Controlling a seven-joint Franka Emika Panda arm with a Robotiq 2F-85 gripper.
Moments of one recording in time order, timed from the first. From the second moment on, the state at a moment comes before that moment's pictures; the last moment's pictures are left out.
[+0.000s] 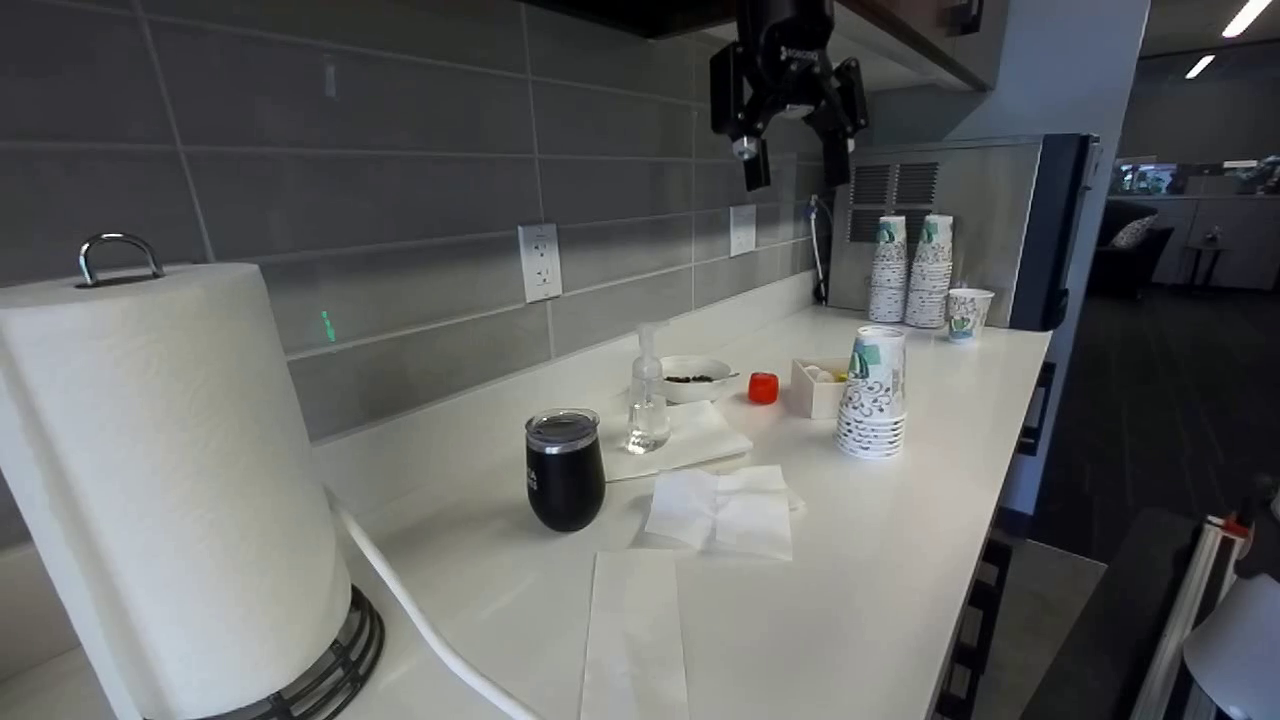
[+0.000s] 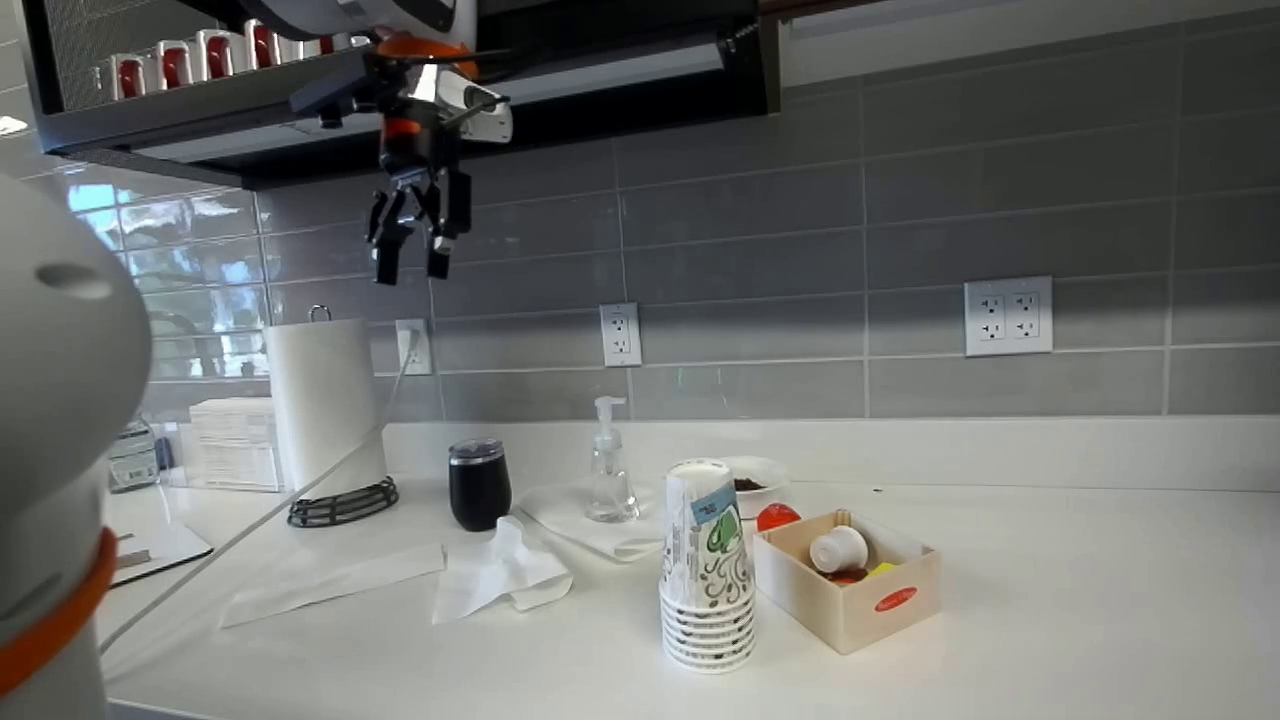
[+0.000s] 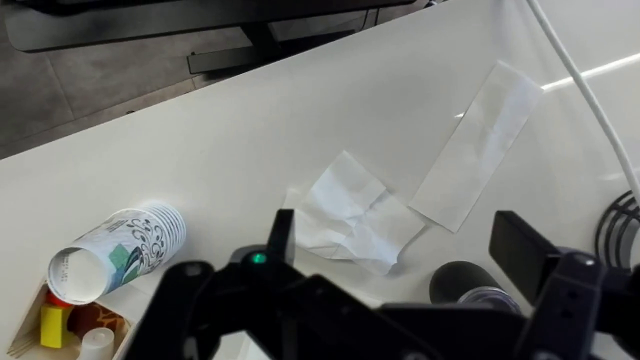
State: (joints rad) arm 0.08 -0.41 0.22 -2.22 0.16 1.62 0.38
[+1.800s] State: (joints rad) arm 0.15 -0.05 0.37 -2.70 0.03 2.78 1.04
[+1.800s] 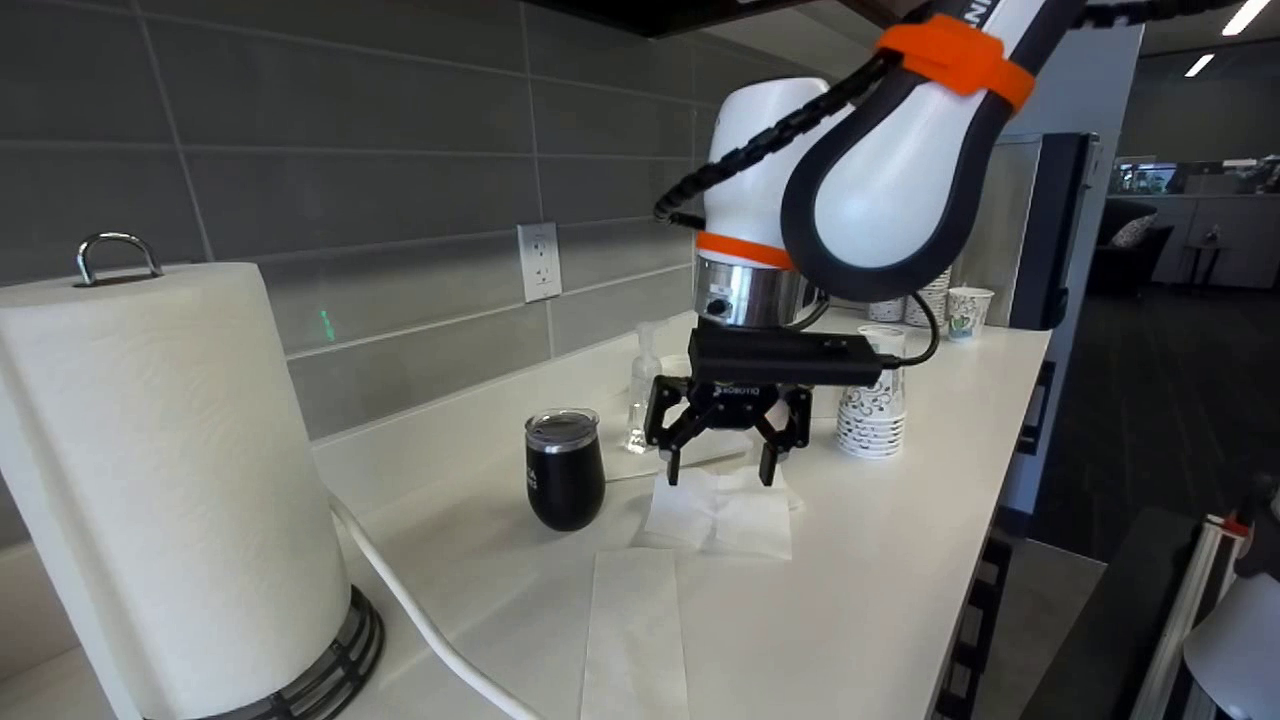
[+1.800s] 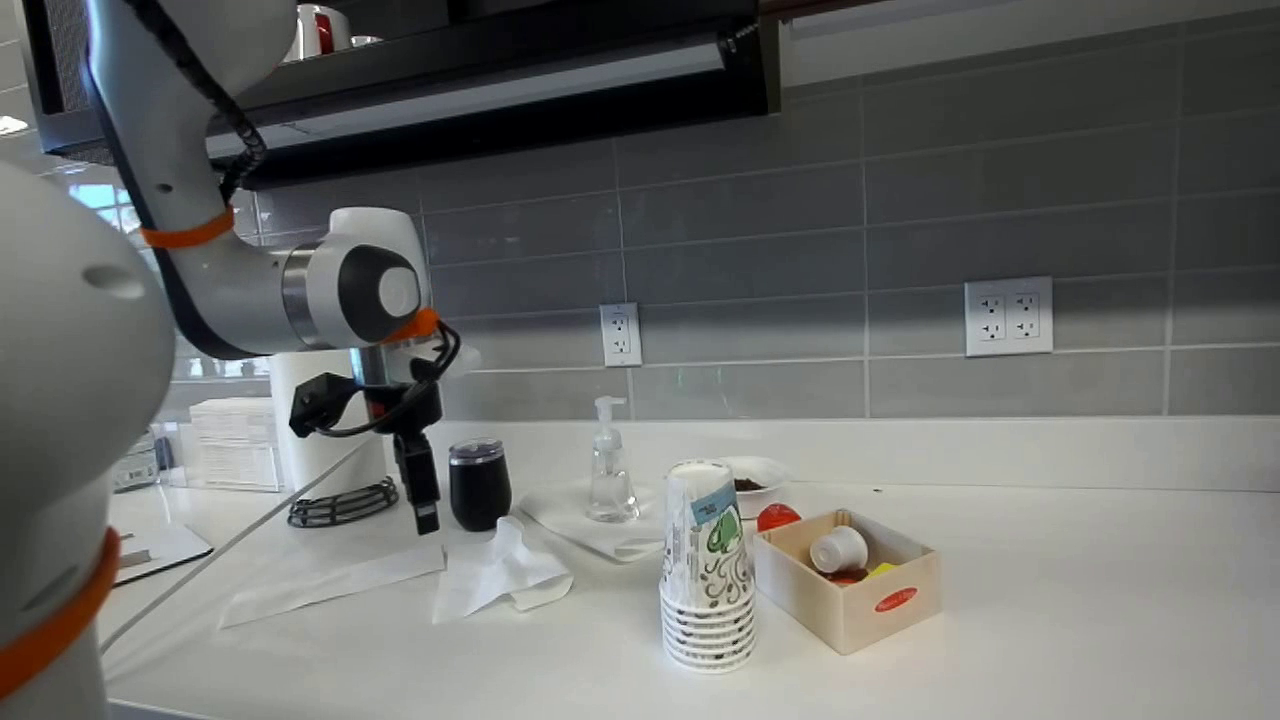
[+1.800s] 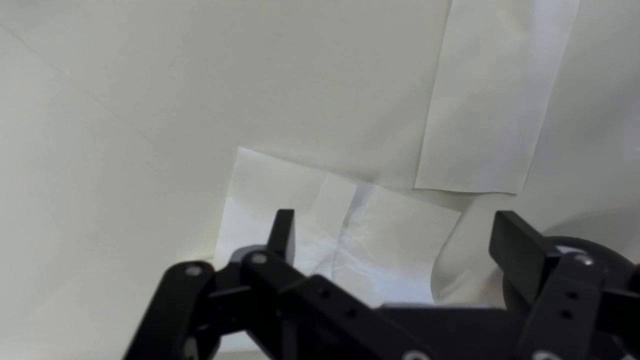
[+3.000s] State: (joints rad) arm 0.17 0.23 0.23 -2.60 -0.28 2.93 1.28
